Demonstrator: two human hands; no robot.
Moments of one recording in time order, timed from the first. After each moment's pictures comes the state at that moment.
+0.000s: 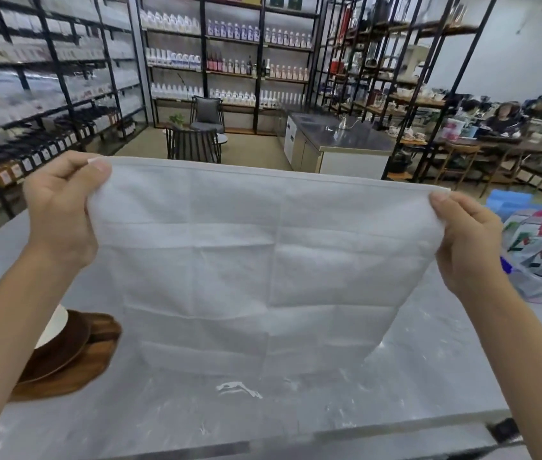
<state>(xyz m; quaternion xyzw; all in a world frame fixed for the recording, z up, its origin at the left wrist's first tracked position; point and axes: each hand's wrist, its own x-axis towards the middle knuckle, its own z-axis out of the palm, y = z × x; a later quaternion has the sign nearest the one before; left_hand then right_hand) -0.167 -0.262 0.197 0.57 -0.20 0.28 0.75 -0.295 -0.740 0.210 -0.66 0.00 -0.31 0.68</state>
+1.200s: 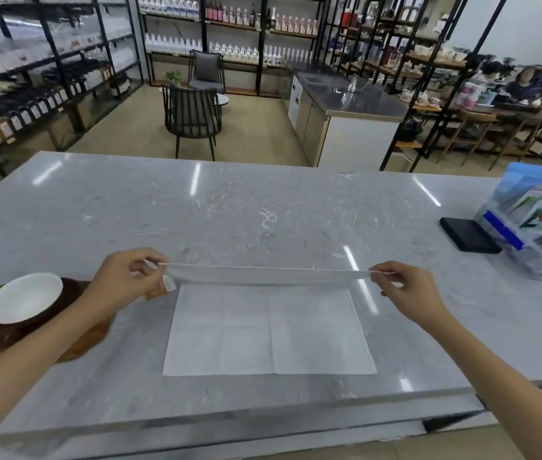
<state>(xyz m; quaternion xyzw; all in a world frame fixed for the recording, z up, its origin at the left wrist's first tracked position) -0.168 -0.258 0.022 0.86 -0.15 0.07 0.48 -0.277 -0.772 0.041 -0.92 0.08 -0.15 0.37</state>
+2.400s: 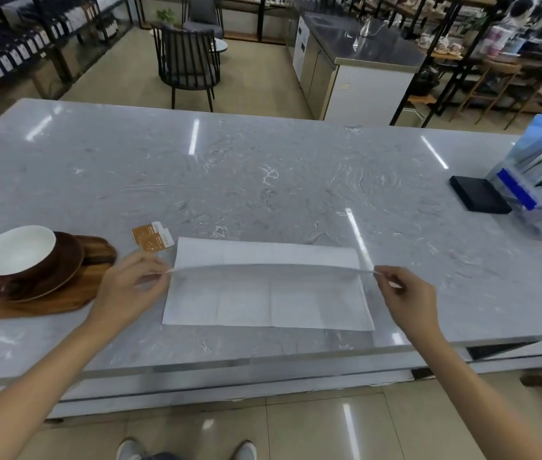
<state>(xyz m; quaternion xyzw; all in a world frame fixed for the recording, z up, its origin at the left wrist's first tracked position) -0.237 -0.265 -0.046 0.88 -0.22 0.20 0.38 -0.337 -0.756 -0.040 -0.92 0.09 -0.25 0.30</state>
